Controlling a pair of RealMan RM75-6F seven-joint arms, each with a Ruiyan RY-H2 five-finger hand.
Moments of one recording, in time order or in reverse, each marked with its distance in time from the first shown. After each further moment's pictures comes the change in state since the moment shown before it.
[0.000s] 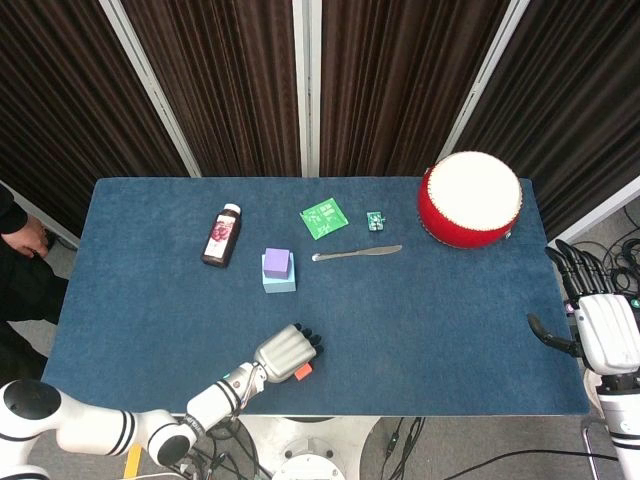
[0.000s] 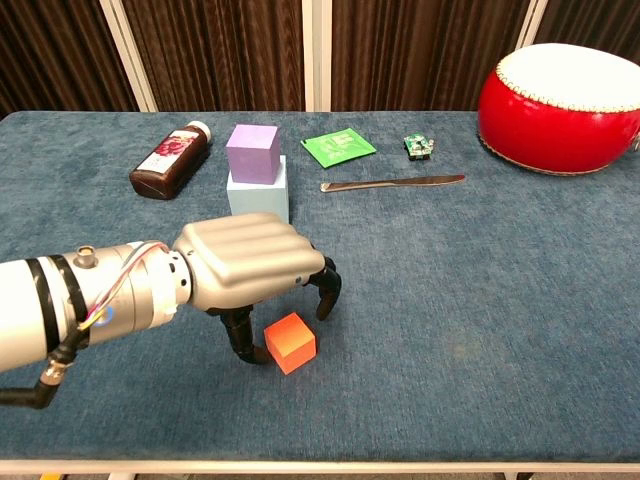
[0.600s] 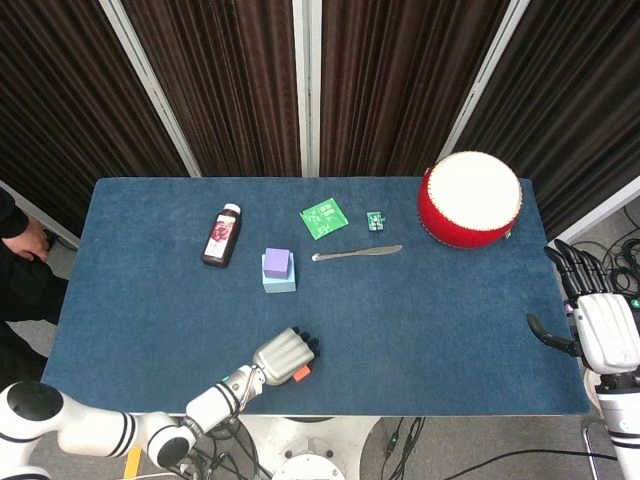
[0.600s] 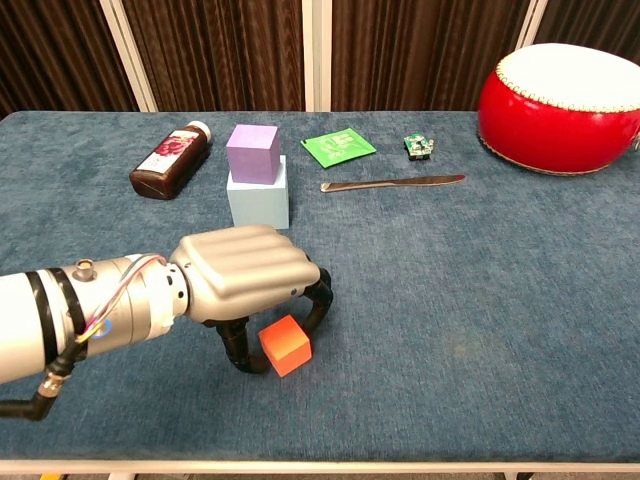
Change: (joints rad) left arm 0.007 -0.014 0.015 0.021 -0.001 -0.004 -0.013; right arm 0.003 0.001 0.002 -0.002 0.006 -0.006 0.000
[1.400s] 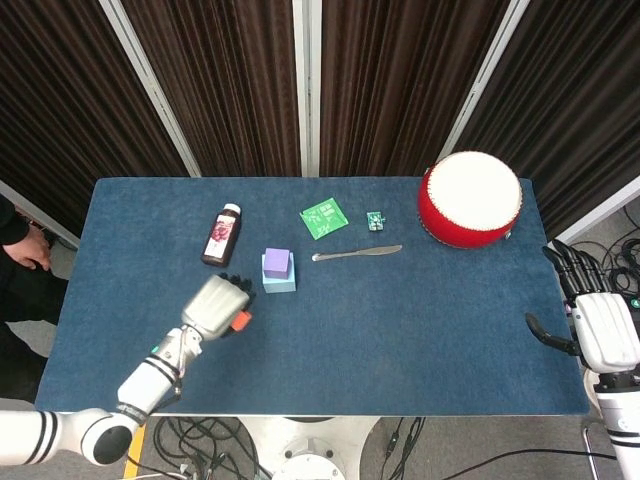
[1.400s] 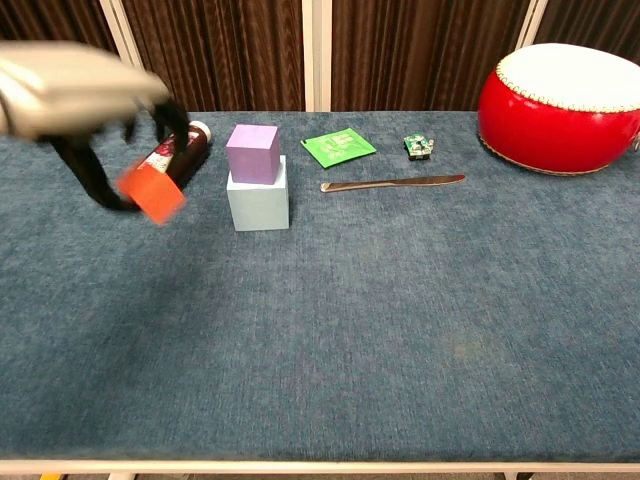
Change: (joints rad) left arm 0.053 0.467 -0.082 -0.350 -0.206 0.206 0.080; right arm 0.004 -0.003 -0.002 -0.001 0.000 -0.010 -0.011
